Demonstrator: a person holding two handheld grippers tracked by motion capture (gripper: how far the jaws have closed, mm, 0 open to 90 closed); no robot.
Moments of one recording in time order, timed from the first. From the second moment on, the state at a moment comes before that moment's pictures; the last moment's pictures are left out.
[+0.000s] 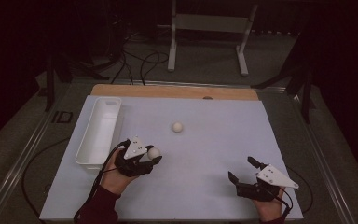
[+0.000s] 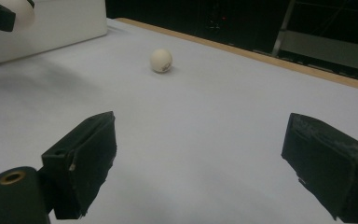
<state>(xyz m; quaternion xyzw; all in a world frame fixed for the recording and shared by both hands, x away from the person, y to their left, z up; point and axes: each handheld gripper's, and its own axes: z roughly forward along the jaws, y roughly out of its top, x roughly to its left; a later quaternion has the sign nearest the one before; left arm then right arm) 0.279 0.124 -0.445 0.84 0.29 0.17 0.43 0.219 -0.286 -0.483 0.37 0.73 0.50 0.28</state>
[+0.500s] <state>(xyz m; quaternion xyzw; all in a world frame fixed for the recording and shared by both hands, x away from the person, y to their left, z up) 0.276 0.129 -0.438 0.83 0.29 0.18 0.44 0.220 -0.285 -0.483 0.36 0.73 0.50 0.28</state>
